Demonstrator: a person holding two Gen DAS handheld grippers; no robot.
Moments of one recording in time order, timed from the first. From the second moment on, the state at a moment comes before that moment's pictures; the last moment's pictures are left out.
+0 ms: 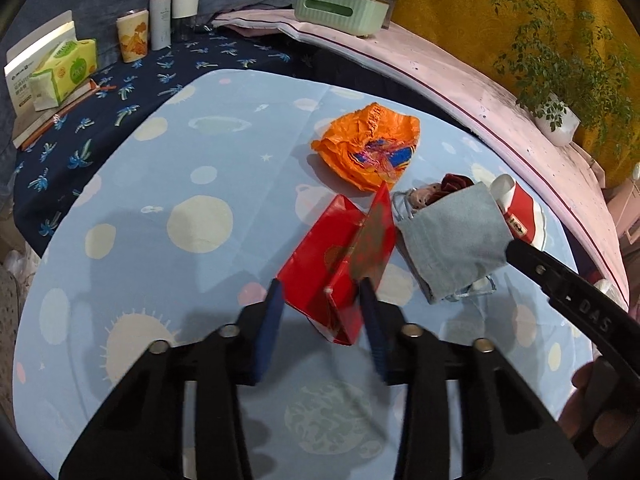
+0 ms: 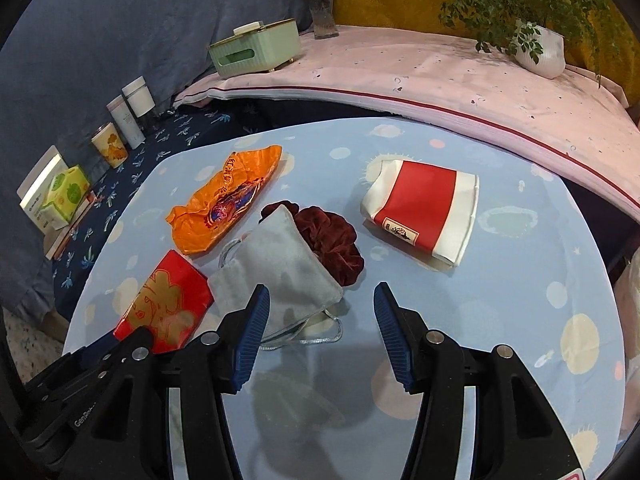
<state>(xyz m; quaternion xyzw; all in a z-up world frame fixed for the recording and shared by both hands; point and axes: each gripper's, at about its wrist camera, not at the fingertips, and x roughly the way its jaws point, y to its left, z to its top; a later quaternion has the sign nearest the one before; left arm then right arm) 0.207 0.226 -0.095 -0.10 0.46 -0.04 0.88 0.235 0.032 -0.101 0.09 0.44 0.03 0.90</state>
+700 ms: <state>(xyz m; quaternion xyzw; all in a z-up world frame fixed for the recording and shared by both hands) 0.181 0.188 -0.032 -0.10 0.42 -0.09 0.90 0.198 0.017 -0.025 0.09 0.37 0.06 0.92</state>
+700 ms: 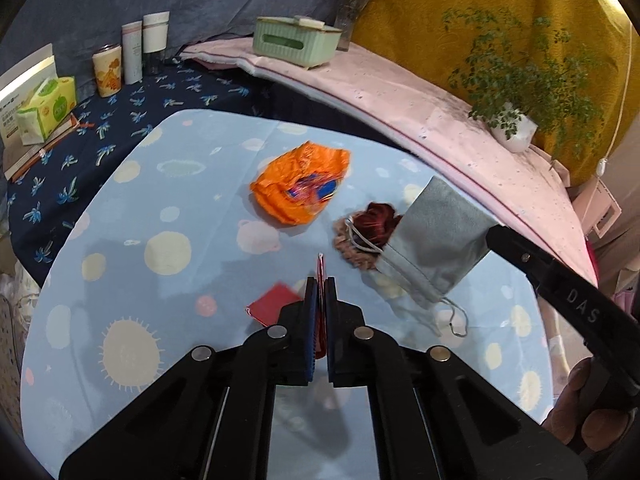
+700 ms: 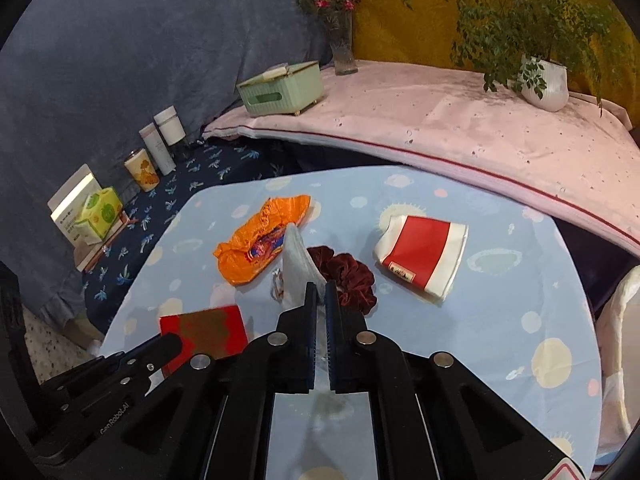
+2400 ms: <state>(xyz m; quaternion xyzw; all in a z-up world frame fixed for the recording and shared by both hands) 0.089 -0.192 0.041 0.02 0.37 -0.37 0.85 0.011 -0.338 0.009 0.21 0.27 -0.20 0.92</state>
